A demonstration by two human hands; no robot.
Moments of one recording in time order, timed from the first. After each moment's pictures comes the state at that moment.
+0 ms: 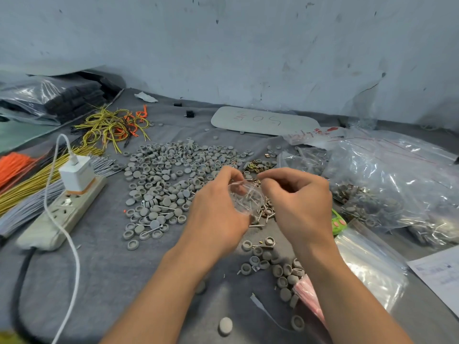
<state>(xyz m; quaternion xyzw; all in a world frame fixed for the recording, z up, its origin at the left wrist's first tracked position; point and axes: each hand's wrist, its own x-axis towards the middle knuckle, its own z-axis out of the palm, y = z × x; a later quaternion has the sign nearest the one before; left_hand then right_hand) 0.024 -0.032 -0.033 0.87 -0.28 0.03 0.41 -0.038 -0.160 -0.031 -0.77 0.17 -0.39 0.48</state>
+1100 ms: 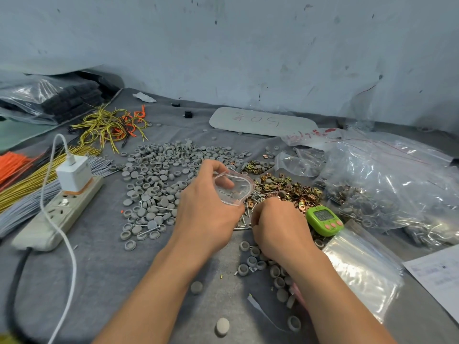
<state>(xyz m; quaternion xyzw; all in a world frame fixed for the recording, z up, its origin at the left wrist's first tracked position) 0.030 -0.027 -0.033 0.87 -0.21 0.07 0.44 -0.029 -0.153 -0.044 -0.96 0.26 -0.03 0.12</state>
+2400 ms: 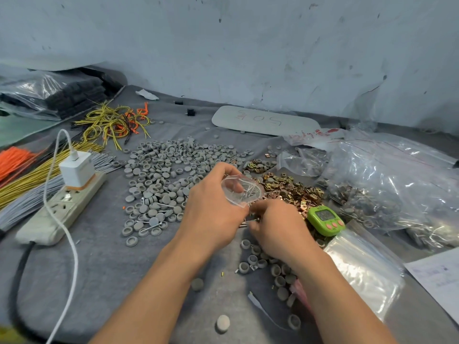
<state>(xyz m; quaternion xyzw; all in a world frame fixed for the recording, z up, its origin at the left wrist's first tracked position) 0.028 -0.029 -0.032 0.85 -0.26 0.04 0.46 -0.031 -0.156 -0.046 -0.95 0.24 -0.03 0.22</state>
